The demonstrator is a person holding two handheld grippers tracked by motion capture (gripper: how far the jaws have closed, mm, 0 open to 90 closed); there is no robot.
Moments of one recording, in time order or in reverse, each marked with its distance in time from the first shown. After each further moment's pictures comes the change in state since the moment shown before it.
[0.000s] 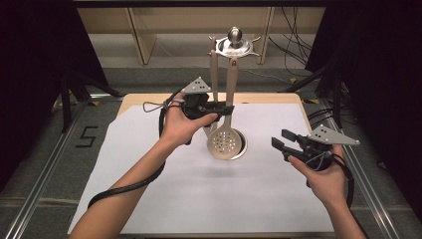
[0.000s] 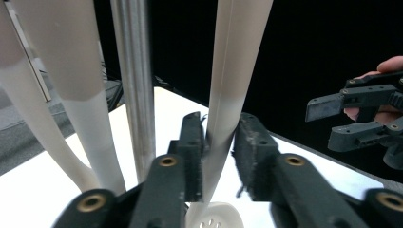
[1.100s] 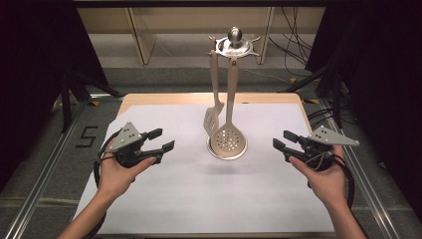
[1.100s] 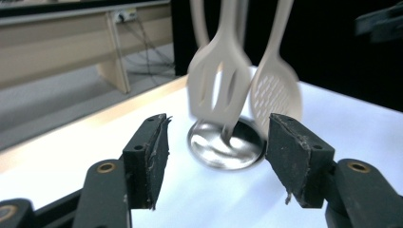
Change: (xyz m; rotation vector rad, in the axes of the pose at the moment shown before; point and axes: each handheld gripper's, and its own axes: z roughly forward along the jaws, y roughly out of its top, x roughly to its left) left arm 0.017 -0.124 -0.139 -0.053 0.263 0.038; right arm -0.006 -0.007 0.002 -0.002 -0.027 -0.003
